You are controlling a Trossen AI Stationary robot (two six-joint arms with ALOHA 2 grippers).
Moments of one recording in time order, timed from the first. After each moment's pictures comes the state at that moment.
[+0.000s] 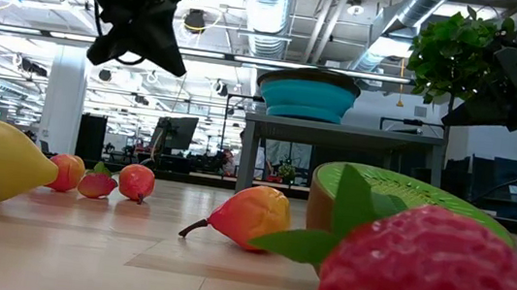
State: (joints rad) left arm -0.19 1.20 0.75 -0.34 -0.45 -0.99; right arm 0.11 0.33 0.31 -0.52 0.63 0.41
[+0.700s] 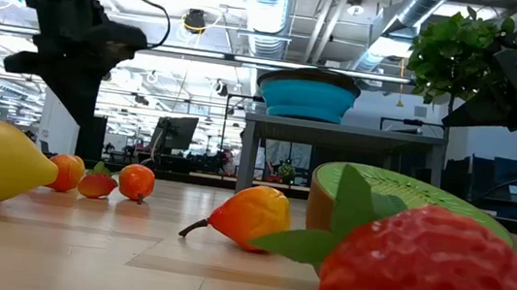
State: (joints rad) left arm -0.15 1.23 0.72 -0.78 -0.27 -1.26; right arm 0.11 0.33 0.31 -0.53 0.64 0.41
